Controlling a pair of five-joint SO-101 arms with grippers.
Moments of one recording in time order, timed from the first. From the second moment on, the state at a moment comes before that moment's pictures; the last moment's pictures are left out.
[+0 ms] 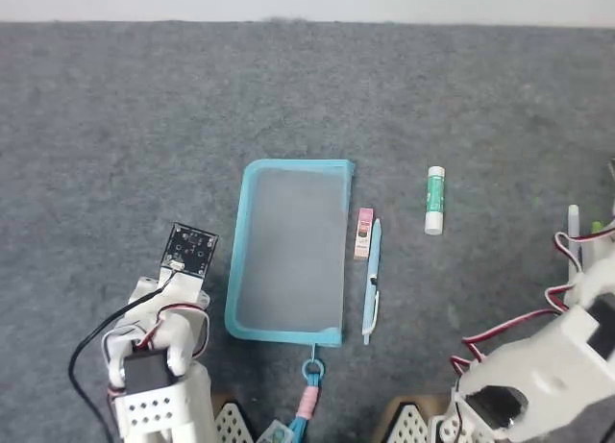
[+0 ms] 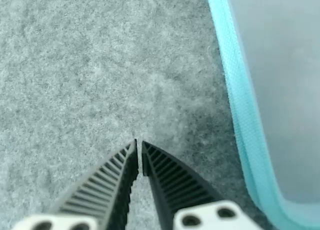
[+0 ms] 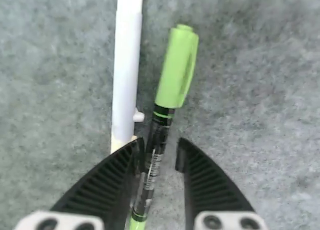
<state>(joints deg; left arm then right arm) -18.2 -102.7 97.0 72.6 -22.1 44.6 17.3 9.7 57.2 42.9</state>
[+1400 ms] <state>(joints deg) -18.2 -102.7 97.0 72.6 -22.1 -26.4 -7.6 32.5 68.0 6.0</state>
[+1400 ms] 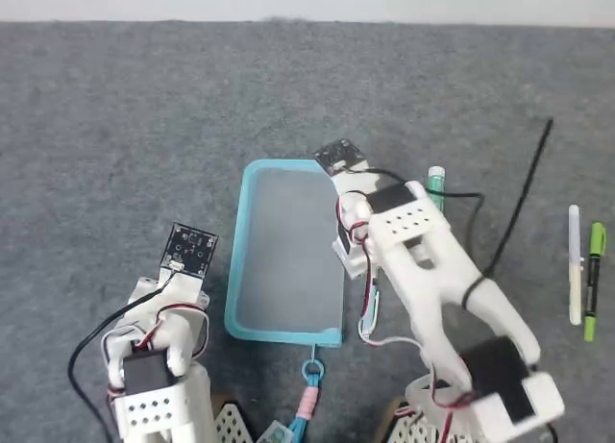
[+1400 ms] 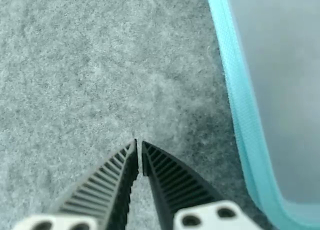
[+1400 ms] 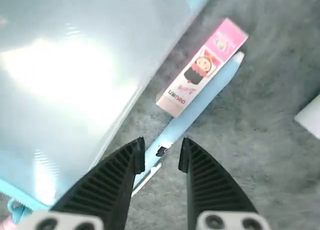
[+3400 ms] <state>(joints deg) -18.4 -102.7 97.0 72.6 -22.1 31.9 -0.6 20.5 66.5 39.2</state>
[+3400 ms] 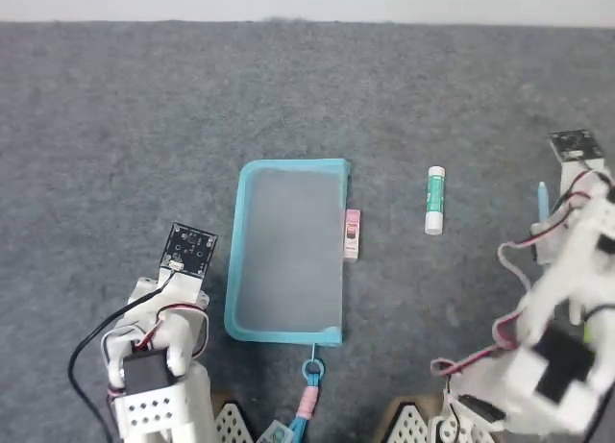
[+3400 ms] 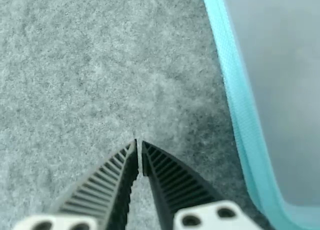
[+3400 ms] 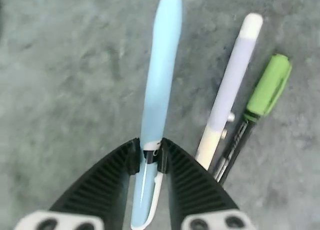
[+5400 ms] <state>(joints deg) -18.4 -102.7 97.0 72.6 -22.1 -23.9 12.2 7.7 68.7 0.3</state>
